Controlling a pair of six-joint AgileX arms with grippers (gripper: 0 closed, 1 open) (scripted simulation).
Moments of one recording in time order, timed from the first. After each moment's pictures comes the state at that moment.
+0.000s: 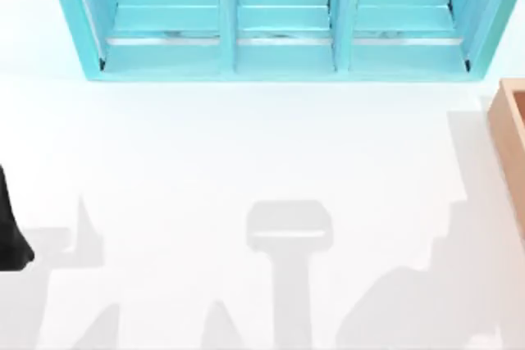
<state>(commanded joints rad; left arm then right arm) 0.00 0.00 0.00 0.00 0.00 0.00 -0.30 1.68 1.02 -0.86 0.00 -0.29</state>
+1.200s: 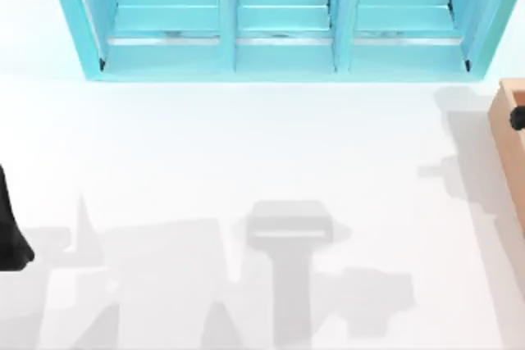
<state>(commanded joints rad) 0.00 0.00 0.00 0.00 0.00 0.00 0.18 1.56 1.38 -1.40 0.00 0.20</state>
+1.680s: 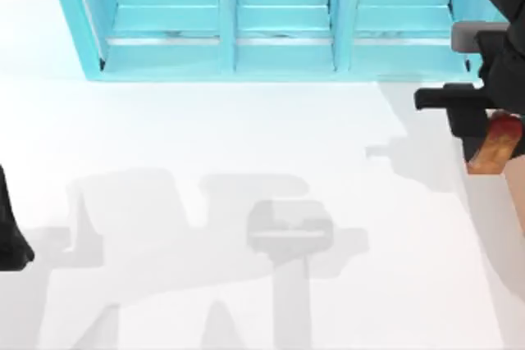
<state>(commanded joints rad) 0.00 0.00 0.00 0.00 0.00 0.00 0.34 1.80 1.54 -1.31 0.00 0.36</state>
